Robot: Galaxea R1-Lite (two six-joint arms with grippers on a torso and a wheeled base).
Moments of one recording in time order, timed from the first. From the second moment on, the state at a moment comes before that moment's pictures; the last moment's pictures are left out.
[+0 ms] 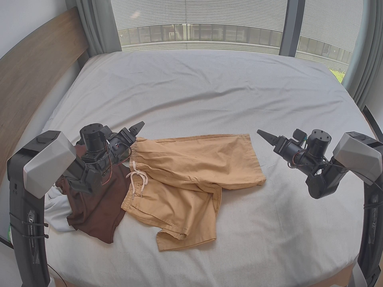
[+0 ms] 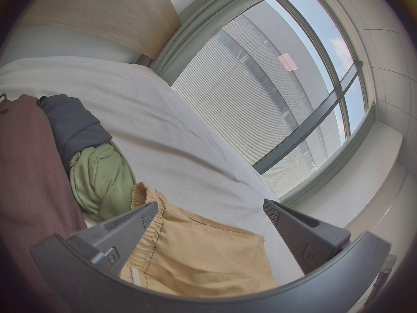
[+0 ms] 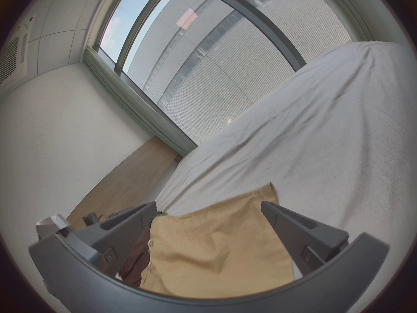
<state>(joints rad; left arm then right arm) -0.15 2.42 -1.23 -1.13 -0.17 -0.73 0.12 2.39 -1.05 -1.37 0.46 0.63</state>
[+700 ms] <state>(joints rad) -0.15 2.19 -0.65 -1.45 -0.27 -0.58 0.31 2.35 -0.64 -1.50 0.46 0.47</state>
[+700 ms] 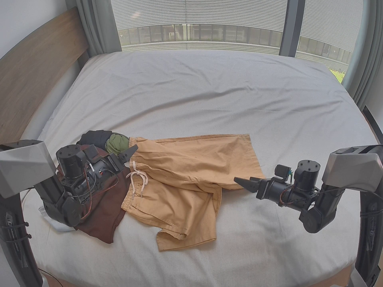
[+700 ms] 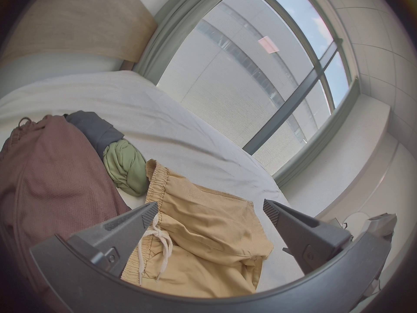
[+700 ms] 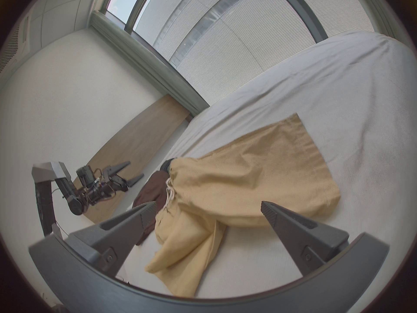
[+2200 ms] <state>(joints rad) -0.15 2.23 -0.58 -1.54 -0.28 -0.54 0.46 2.67 -0.82 -1.54 0.43 0.51</state>
